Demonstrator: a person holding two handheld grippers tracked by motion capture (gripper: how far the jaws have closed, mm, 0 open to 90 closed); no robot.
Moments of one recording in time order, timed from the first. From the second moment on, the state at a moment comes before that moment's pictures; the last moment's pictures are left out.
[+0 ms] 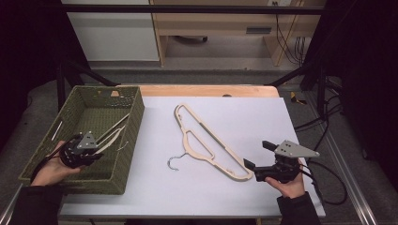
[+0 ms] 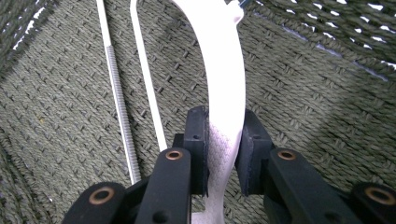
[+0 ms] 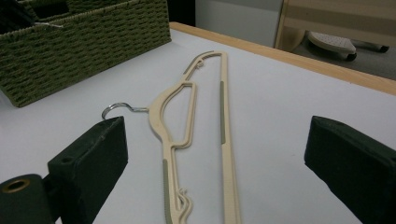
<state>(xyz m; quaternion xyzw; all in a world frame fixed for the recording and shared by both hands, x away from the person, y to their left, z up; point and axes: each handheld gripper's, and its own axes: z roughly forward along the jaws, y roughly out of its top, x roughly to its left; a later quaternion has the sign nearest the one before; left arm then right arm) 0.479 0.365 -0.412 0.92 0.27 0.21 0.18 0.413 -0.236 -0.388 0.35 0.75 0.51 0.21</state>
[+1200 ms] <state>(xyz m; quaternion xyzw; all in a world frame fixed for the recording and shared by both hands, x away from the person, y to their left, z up) 0.435 0.302 -0.322 0.79 0.32 0.28 0.45 0.413 -0.229 -0.388 0.35 0.75 0.52 0.21</state>
